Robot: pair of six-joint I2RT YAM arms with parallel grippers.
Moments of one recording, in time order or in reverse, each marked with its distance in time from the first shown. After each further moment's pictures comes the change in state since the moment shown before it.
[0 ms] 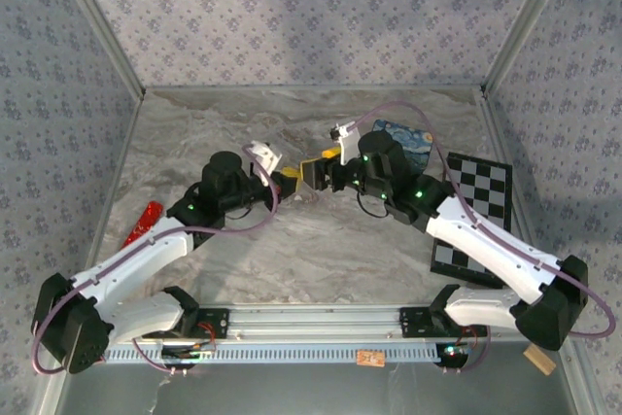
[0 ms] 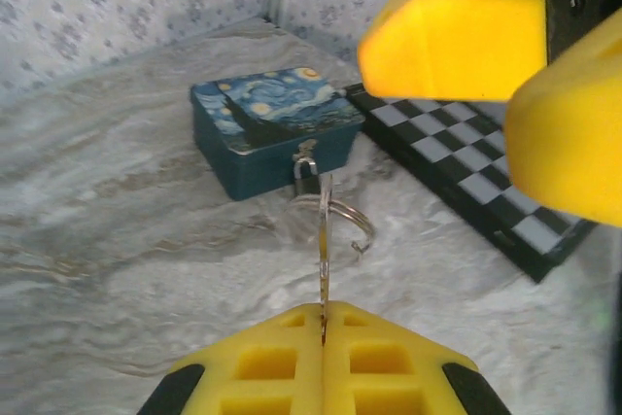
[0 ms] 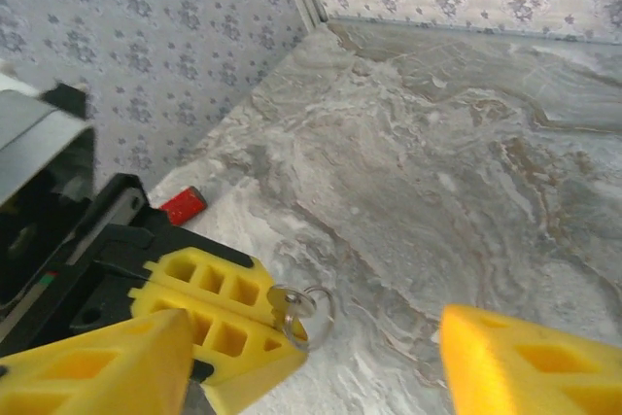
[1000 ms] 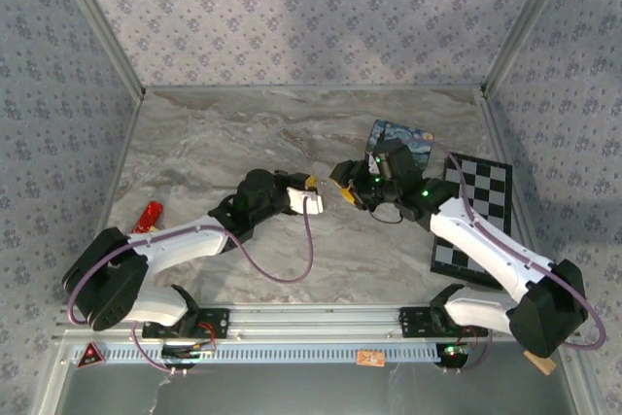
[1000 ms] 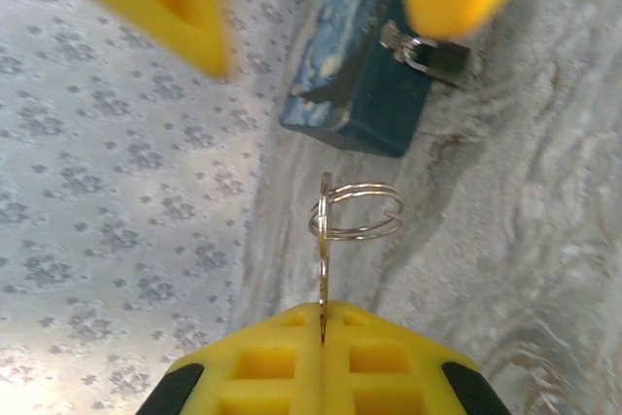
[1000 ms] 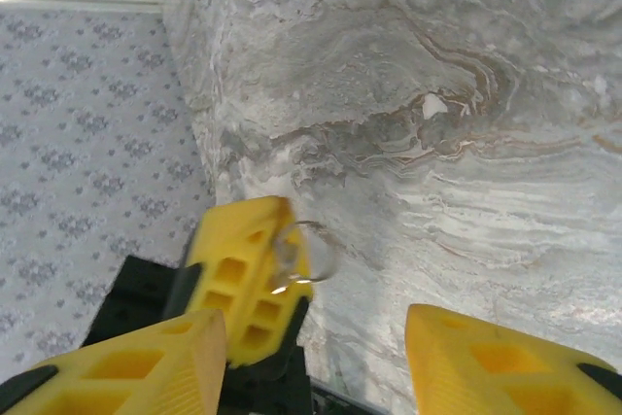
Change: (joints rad) left arm -0.120 0.266 -0.123 0.420 -0.278 1.083; right arm -0.173 -0.017 -0.192 -0.084 -0.198 0.922
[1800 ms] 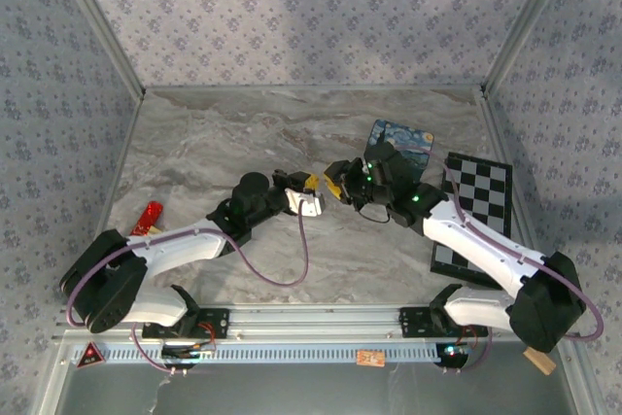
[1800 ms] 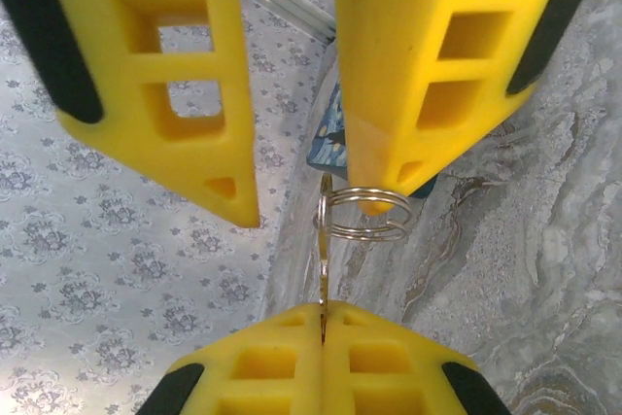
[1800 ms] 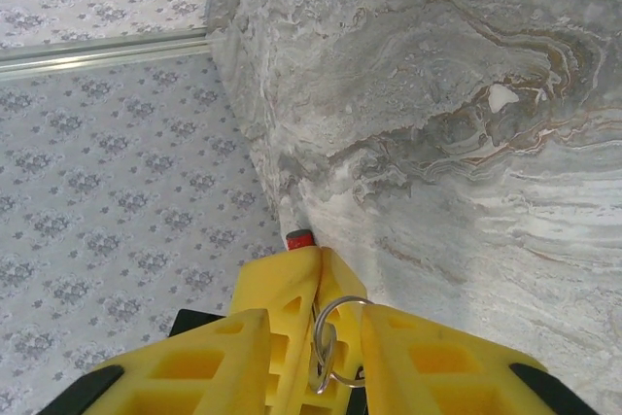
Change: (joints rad) left arm 0.000 -0.019 -0.042 0.106 0.047 -0.005; right arm 0.060 0.025 -0.029 0.171 0.078 0.215
